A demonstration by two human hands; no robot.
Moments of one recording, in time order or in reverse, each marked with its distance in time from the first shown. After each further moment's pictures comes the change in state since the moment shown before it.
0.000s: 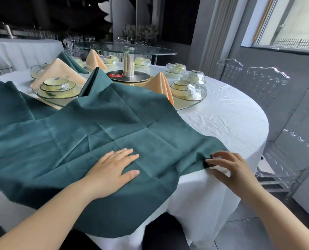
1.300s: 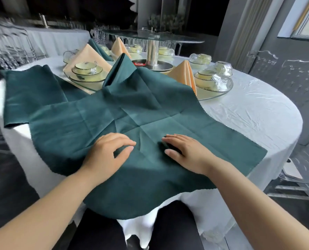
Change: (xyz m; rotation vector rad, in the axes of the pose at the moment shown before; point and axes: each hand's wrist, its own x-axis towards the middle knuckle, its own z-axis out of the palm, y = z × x) left_hand -0.041 -0.032 0.013 -0.270 0.705 0.106; right_hand 0.057 -0.106 0.051 0.042 -0.457 -0.240
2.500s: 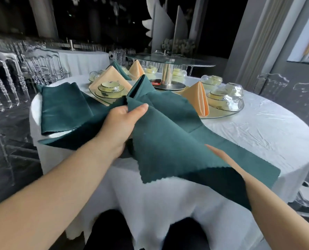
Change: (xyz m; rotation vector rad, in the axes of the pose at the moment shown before) left_hand 0.059 0.073 -0.068 -0.923 0.230 -0.656; right_hand -0.030 -0.025 -0.043 0.686 0.084 0.254
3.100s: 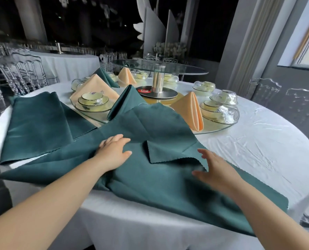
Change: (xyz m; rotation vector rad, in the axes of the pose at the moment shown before) left_hand 0.123 -0.089 -0.014 1.421 -0.257 0.041; right_hand 0.079 0.037 -0.027 -0.623 0.131 0.164
